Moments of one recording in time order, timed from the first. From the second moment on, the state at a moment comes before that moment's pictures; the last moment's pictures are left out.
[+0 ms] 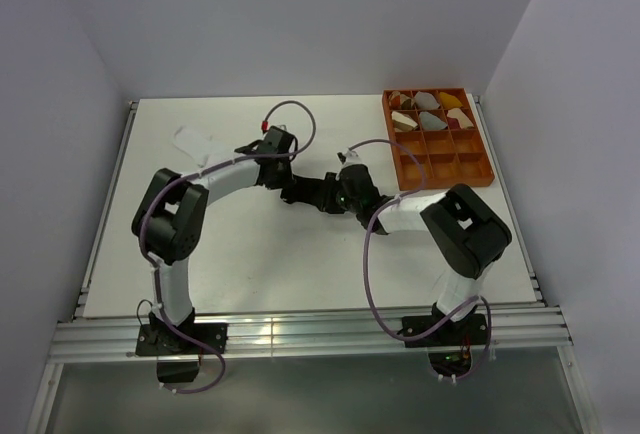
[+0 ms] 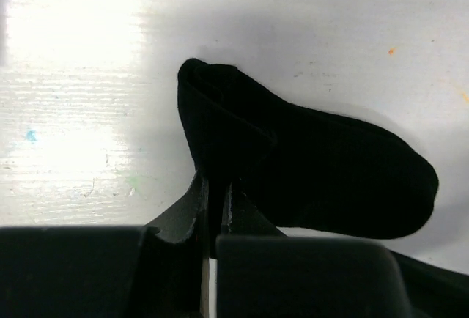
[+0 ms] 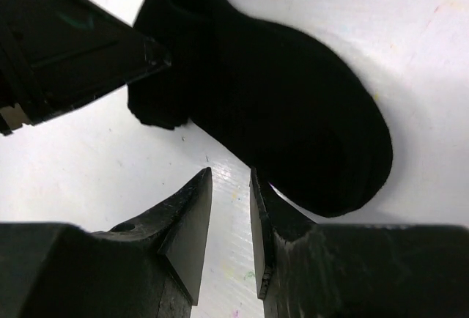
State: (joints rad) left arm -0.52 1.93 1.29 -0.30 -0.09 -0.61; right arm 0.62 1.74 0.77 0.43 -0.05 0.63
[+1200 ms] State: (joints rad) left arm -0.74 2.18 1.72 -0.76 -0.52 -0.56; right arm 0.53 1.94 0.85 0.69 -0.27 0.89
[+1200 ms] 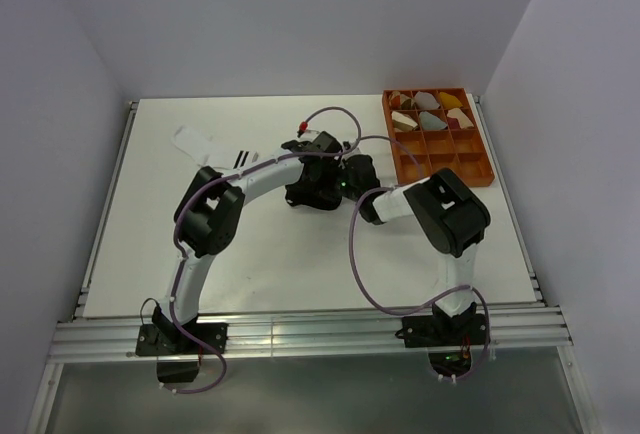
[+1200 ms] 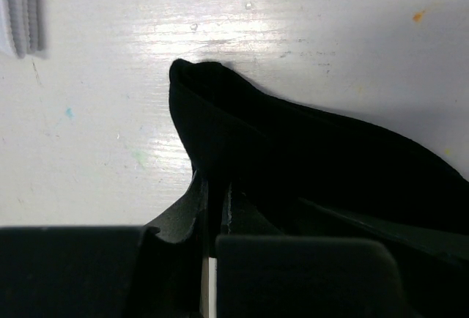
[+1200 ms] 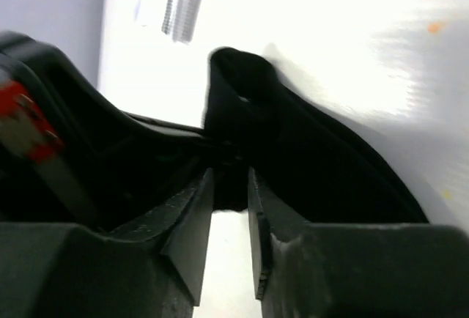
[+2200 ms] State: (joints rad) left arm -0.70 2.10 1.60 -0.65 -0.41 -0.56; right arm 0.45 2.05 0.92 0.86 -0.36 1.12
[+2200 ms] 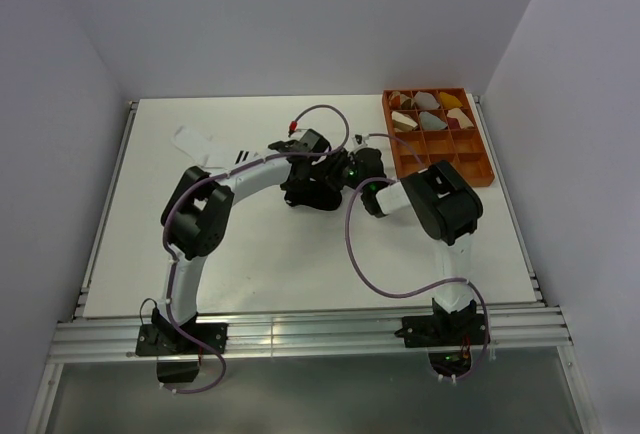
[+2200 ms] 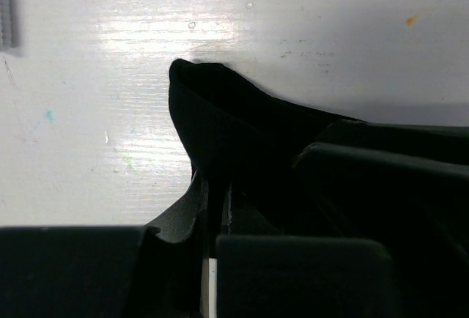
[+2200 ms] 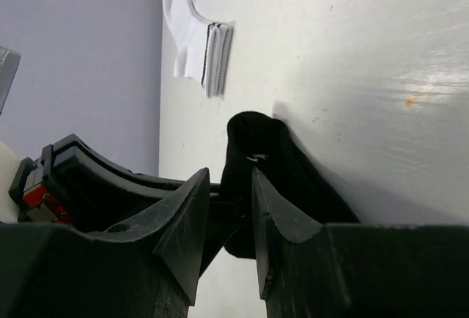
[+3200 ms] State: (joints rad) left arm -0.69 2.09 1.58 -0.62 -0.39 -0.56; right arm 0.47 2.14 1.02 0.72 -0.41 1.11
